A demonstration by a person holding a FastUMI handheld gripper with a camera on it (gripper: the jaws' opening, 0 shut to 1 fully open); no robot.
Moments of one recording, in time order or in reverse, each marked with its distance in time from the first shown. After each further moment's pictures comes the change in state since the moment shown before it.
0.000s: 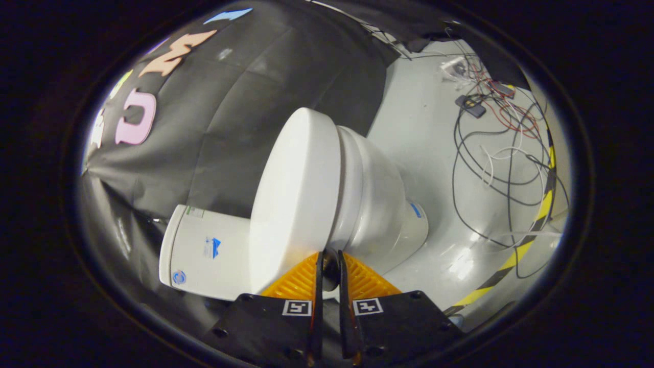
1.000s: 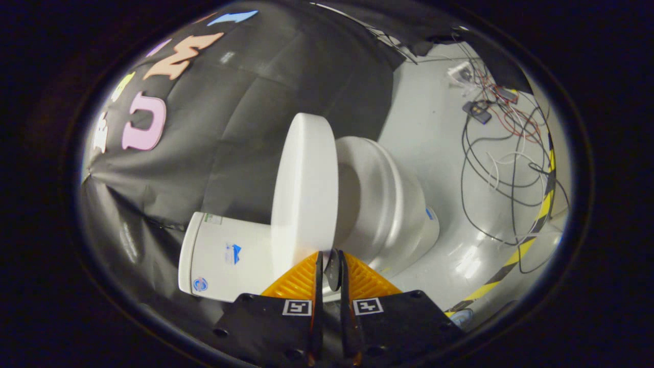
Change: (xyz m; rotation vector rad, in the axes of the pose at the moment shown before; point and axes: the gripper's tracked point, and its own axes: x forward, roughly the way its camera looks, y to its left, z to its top) arm -0.032 0.057 0.015 -0.031 -0.019 0.051
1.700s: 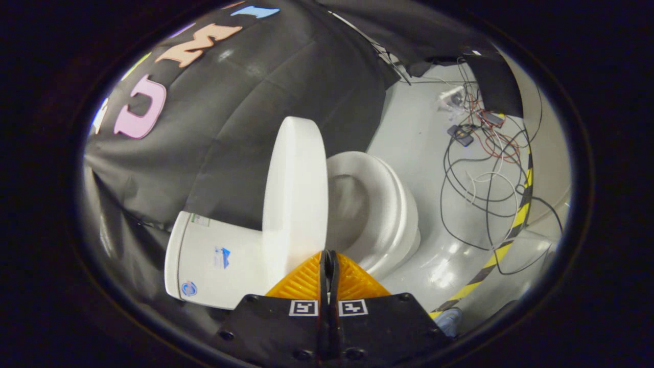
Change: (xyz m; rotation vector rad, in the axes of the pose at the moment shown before) arm -0.020 0.050 0.003 -0.070 -0.104 -0.158
